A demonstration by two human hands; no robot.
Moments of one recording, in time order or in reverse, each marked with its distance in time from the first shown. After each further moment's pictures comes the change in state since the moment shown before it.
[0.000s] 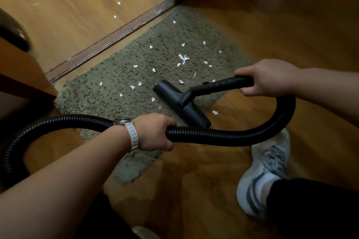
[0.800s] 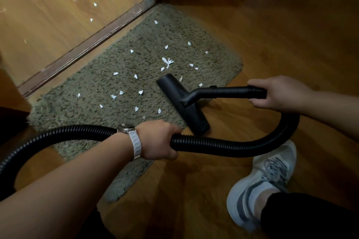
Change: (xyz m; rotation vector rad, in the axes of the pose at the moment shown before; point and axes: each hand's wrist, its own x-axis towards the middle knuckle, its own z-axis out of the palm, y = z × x) left_hand 0.061 0.031 0.000 0.092 -0.035 0.109; right_hand -0.025 0.071 0.054 0.252 -0.025 0.236
